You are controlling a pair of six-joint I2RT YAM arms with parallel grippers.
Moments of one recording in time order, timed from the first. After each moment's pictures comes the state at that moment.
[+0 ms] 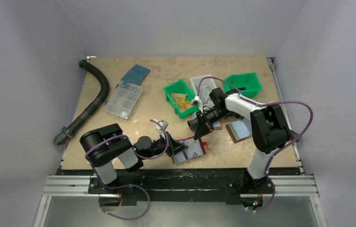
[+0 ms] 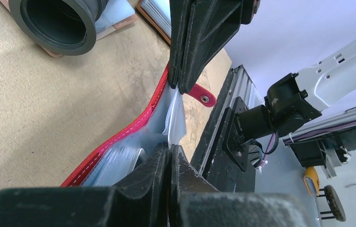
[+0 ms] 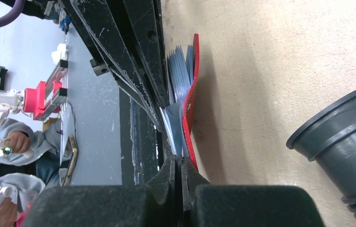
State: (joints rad) left arm -0.92 1.74 0.18 1.48 0.21 -0.81; right arm 0.39 1.80 1.15 -0.94 -1.12 -0.65
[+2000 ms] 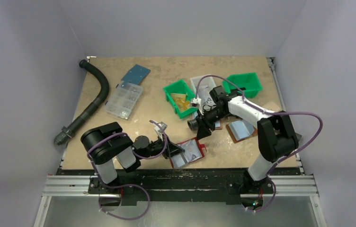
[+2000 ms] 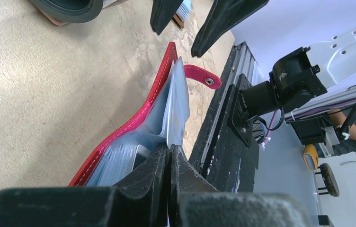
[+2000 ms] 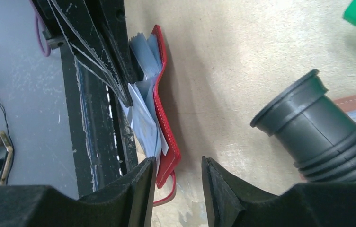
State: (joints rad) left arm -0.86 1.76 0.14 1.49 0.35 -0.78; right arm 0.41 1.67 1.11 -0.84 -0.90 -0.62
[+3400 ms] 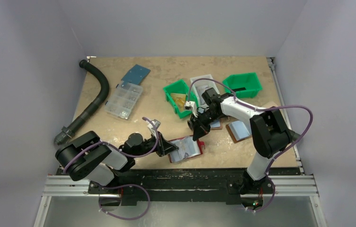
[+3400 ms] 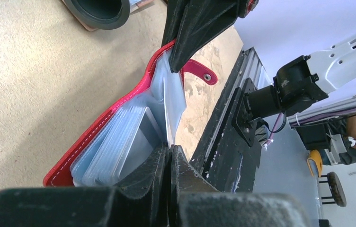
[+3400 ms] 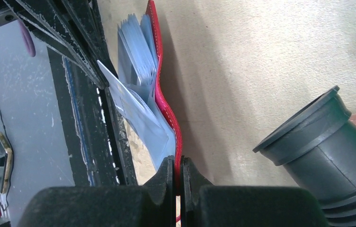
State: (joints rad) left arm -0.77 1.49 0.08 1.24 0.39 -0.75; right arm 0.49 1.75 1.13 -0.79 -0.83 -0.54
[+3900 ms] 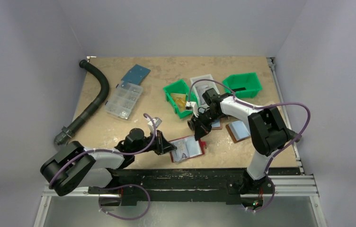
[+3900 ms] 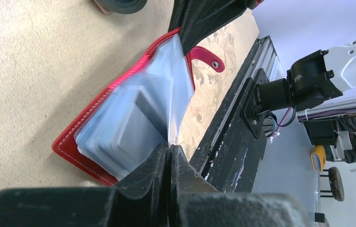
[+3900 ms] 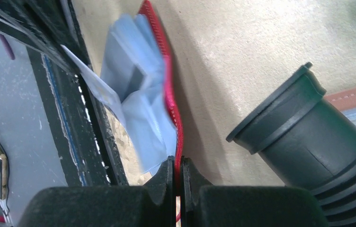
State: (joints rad) left arm -0.73 1.32 0.15 0.87 0.43 -0.73; right arm 0.47 1.78 1.13 -0.78 -0.77 -0.50
